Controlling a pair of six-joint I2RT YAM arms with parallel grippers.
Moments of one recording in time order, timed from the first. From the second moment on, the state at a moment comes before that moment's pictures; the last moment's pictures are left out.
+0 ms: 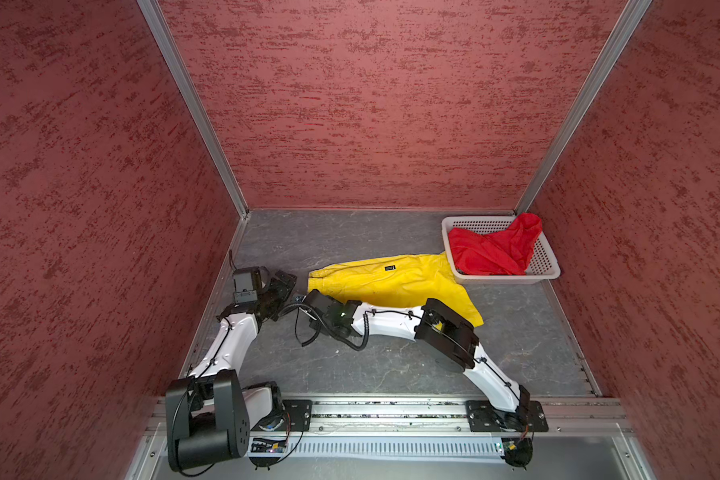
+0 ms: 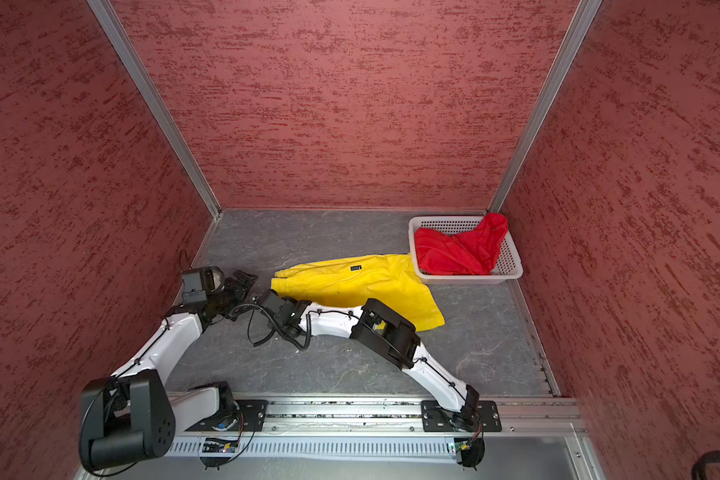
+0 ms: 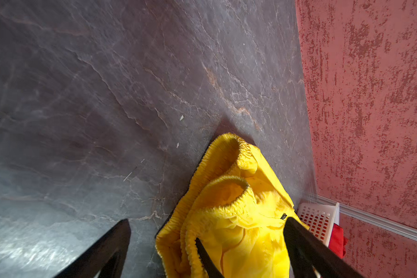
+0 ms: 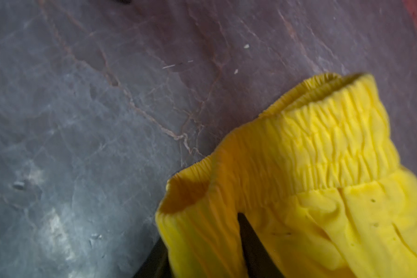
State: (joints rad) left arm 0.18 1.16 0.59 -0.26 0.35 -0.94; right arm 1.13 2.34 1.76 -0.28 0.28 -0.12
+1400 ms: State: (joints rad) left arm 0.07 1.14 0.48 -0.09 0.39 -1.06; right arm 0.99 2.16 1.45 0.03 0.13 0.22
